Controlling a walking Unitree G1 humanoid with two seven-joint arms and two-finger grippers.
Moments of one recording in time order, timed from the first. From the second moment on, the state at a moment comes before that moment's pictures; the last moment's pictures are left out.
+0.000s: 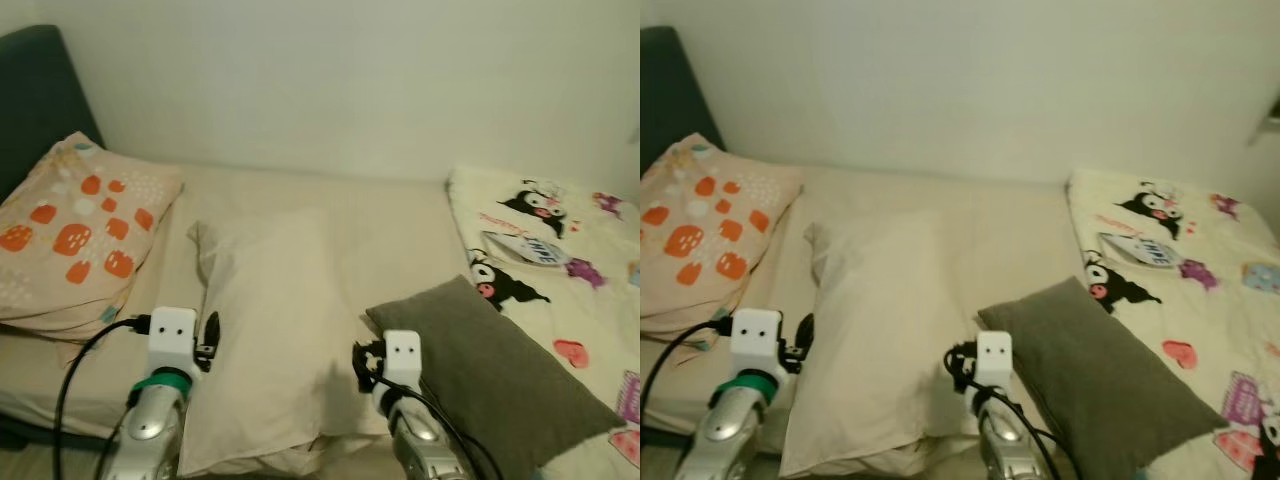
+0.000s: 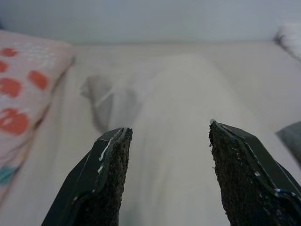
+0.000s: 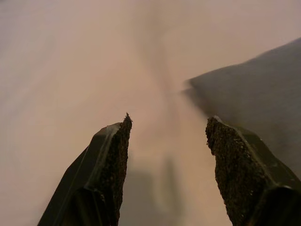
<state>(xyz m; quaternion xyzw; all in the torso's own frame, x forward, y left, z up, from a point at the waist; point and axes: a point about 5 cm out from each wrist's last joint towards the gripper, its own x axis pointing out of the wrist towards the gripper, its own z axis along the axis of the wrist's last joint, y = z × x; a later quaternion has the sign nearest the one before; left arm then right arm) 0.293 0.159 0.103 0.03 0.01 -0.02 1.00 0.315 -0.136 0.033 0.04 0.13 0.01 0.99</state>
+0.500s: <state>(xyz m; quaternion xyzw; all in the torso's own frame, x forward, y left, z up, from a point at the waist) 0.296 0.156 0.108 0.05 0.01 -0.03 1.00 0.317 -0.134 0.037 0.04 0.12 0.01 0.99</state>
